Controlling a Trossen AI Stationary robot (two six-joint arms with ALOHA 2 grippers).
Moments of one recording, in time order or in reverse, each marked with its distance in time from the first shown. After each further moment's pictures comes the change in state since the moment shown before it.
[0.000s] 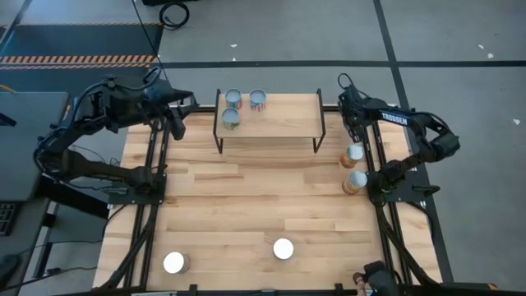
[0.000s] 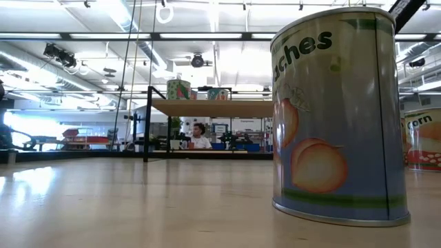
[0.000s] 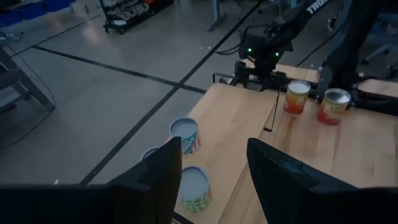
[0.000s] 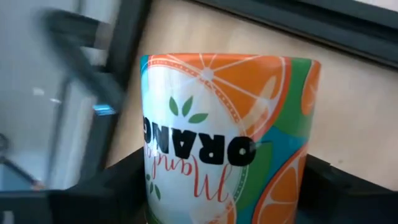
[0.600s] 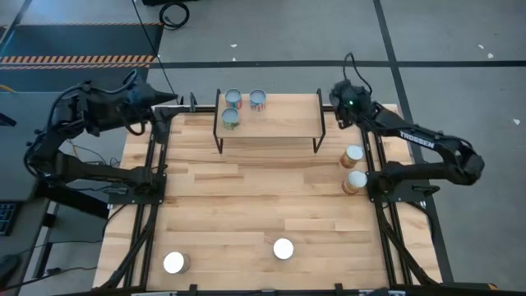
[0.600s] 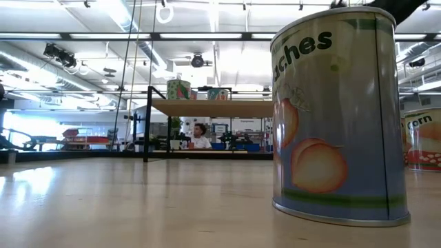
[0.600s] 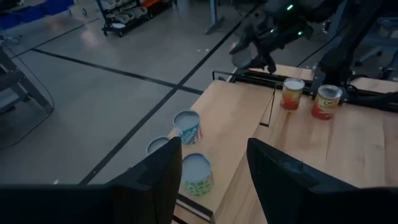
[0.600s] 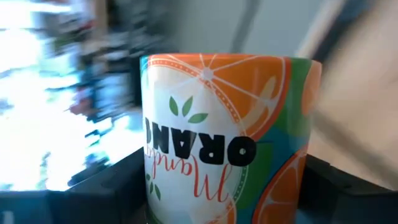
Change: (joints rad) left arm -0.002 -0.095 0.000 -0.083 0.011 0.005; right arm 0.342 -0.343 0.002 0.339 0.227 0.039
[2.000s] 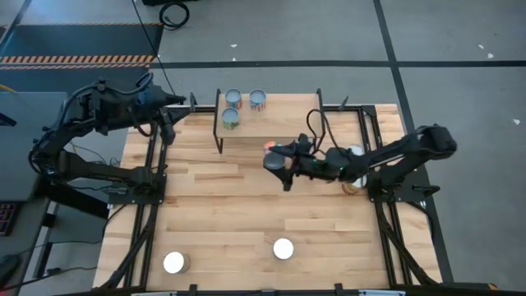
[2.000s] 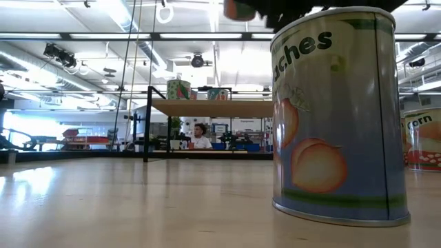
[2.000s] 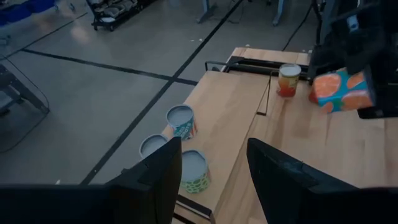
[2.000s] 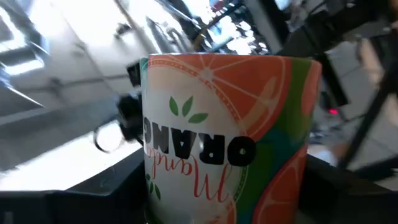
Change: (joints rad) left arm -0.011 0.050 0.000 0.000 0.019 0.041; right arm 0.848 0.386 0.001 1.122 -0.113 0.321
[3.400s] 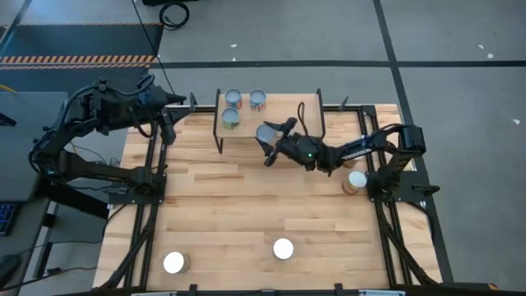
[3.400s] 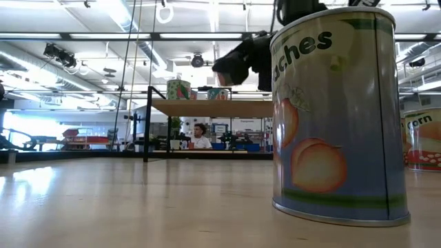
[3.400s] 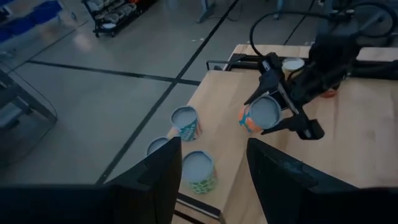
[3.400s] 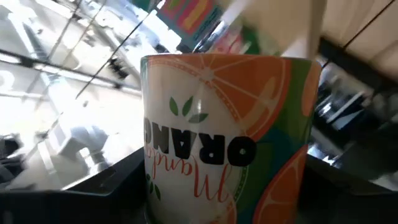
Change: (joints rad) left arm 0.000 0.004 0.000 0.002 -0.009 0.064; right arm -0.232 0.268 0.080 0.006 0.213 0.355
